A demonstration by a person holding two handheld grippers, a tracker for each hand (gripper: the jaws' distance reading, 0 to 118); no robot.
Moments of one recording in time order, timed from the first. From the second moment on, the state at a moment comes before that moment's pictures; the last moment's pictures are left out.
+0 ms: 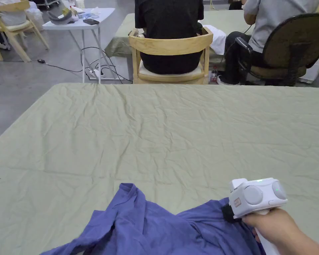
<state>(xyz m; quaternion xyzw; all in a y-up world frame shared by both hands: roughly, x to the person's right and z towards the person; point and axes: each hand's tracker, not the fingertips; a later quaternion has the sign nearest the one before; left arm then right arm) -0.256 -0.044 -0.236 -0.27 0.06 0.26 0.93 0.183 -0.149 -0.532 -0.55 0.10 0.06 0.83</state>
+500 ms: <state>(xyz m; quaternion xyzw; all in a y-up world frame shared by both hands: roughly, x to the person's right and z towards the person) -0.292 0.119 -0.295 -0.07 0.05 0.31 0.95 0.246 0.145 -0.373 -0.26 0.10 0.09 0.96</state>
